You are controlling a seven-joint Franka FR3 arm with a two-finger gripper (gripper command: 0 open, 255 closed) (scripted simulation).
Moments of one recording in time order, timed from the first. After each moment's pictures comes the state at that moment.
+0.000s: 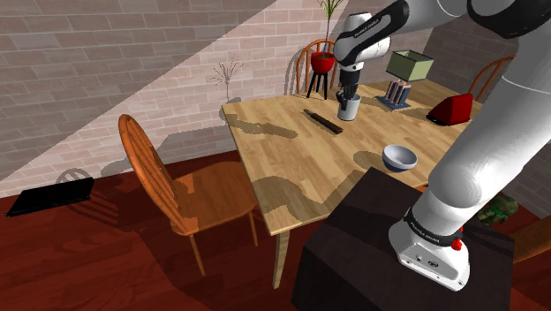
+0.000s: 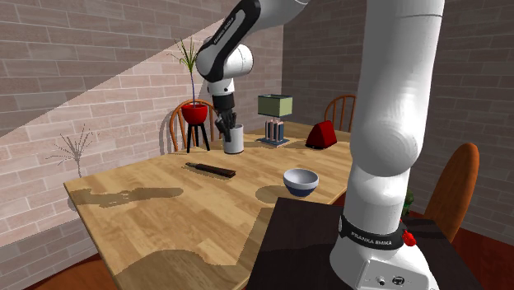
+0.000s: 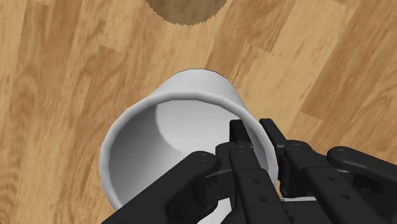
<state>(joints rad) -0.28 0.05 -0.24 -2.17 -0.10 2.18 -0.41</state>
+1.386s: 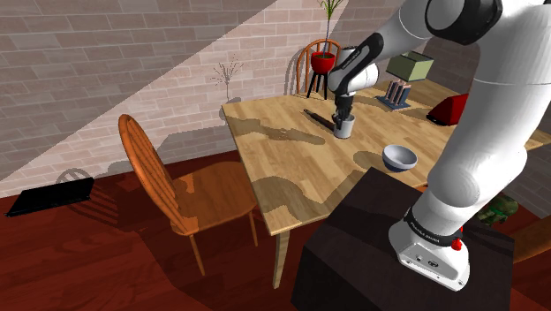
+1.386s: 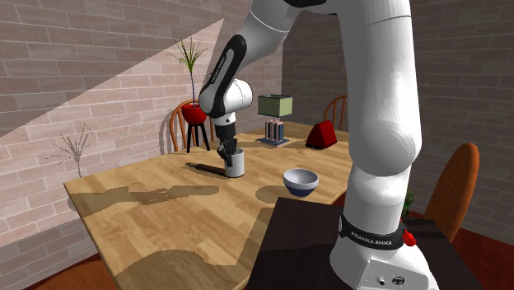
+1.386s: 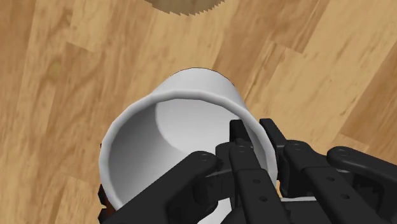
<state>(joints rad) -0.30 0.26 -0.24 -2.22 -0.06 2.43 -0.44</state>
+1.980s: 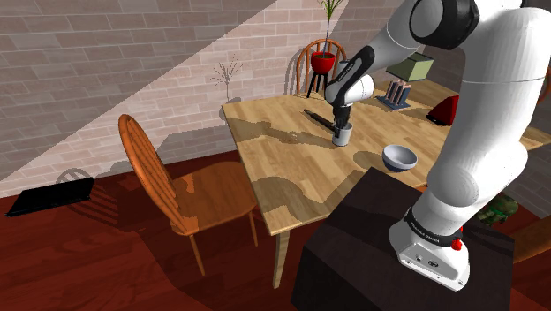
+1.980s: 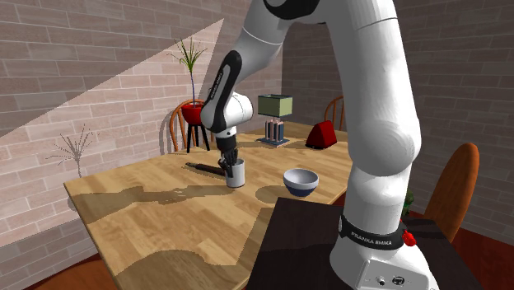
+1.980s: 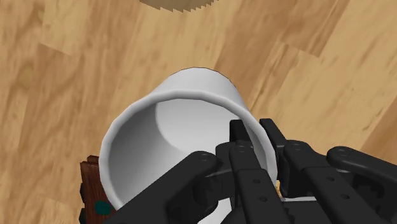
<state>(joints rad) -0.31 0.35 -0.23 -2.23 -0.03 2.54 -0.45</state>
